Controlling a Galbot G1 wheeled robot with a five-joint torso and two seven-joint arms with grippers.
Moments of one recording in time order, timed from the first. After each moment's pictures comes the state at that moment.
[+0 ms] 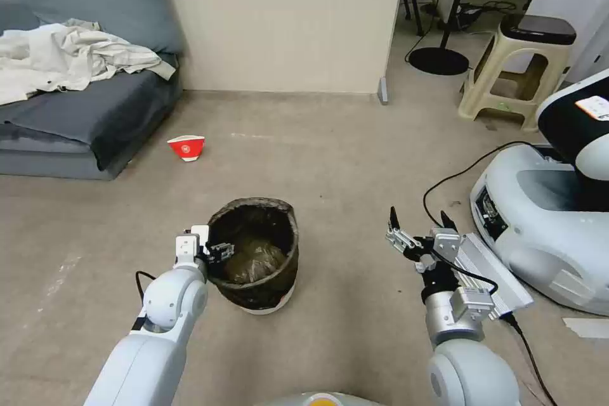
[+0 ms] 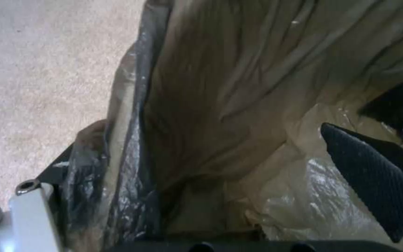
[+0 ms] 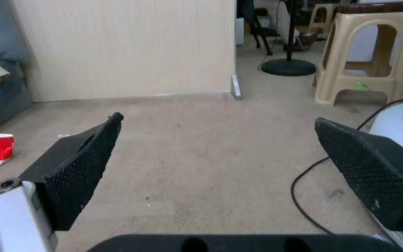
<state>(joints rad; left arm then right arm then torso) 1.27 -1.27 -0.45 -1.84 -0.38 0.73 -0.30 -1.62 1.53 0.44 2.22 0.04 -0.10 0.16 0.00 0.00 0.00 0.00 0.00</state>
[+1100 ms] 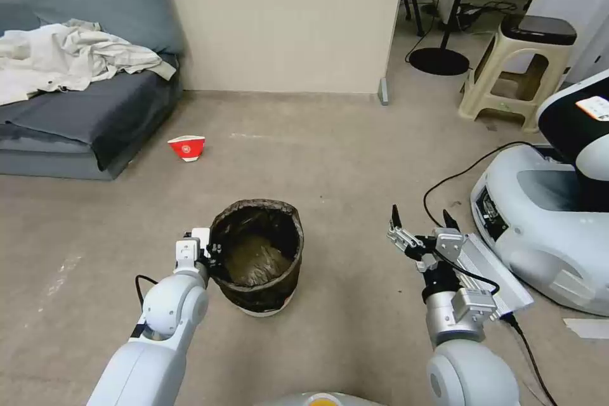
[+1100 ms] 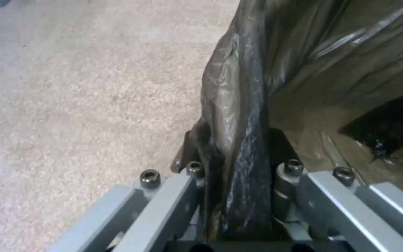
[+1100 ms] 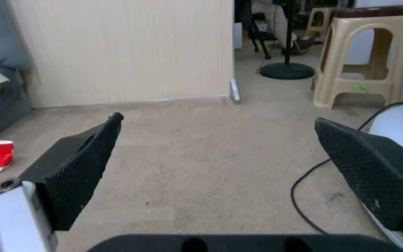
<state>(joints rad) 1.30 -1.27 -0.45 -1.88 -0.37 0.69 -0.30 -1.63 1.53 0.44 2.23 0.04 -0.09 0.16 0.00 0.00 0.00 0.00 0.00</state>
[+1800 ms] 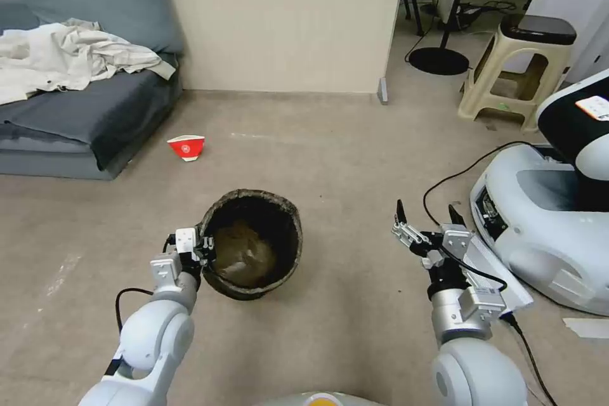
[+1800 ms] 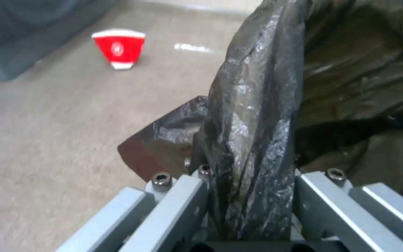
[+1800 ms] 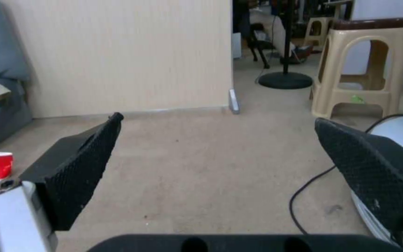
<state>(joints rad) 1.49 -1.25 -0.52 -2.14 -0.45 0.41 -0.27 -1.61 1.51 0.45 2.25 0.07 -0.09 0.17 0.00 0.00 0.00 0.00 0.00</state>
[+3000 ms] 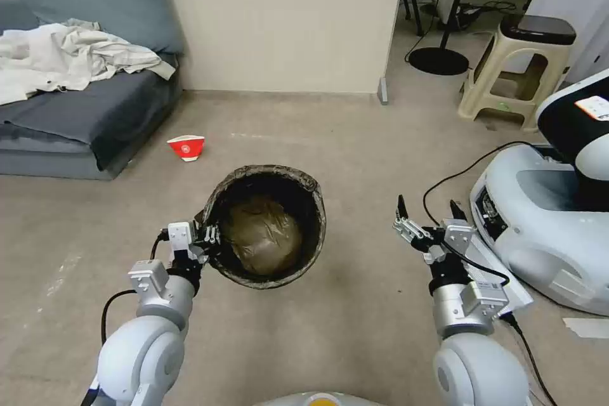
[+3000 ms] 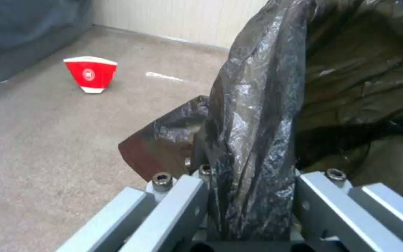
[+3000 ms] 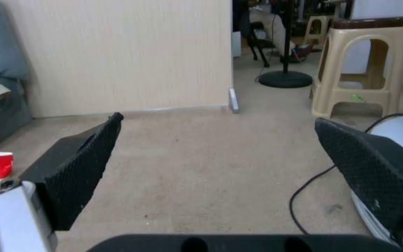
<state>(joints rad) 1.56 -1.27 -0.54 -2.25 -0.49 0.34 -0.20 -1.61 1.51 0.45 2.26 0.07 -0.11 0.17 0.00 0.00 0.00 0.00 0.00</state>
